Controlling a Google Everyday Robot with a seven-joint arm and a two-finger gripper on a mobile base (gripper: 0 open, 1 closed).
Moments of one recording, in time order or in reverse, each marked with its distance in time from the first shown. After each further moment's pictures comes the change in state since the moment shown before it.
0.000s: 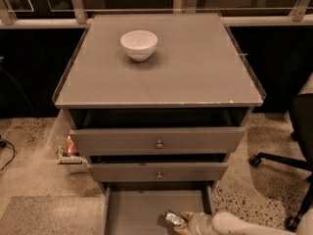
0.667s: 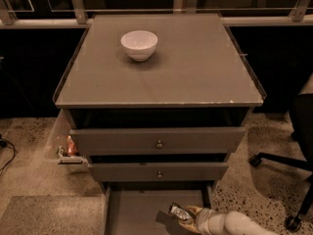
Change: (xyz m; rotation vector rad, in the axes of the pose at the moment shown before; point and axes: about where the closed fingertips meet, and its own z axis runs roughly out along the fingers) arm -0.041 -0.007 -0.065 0.062 -0.098 -0.012
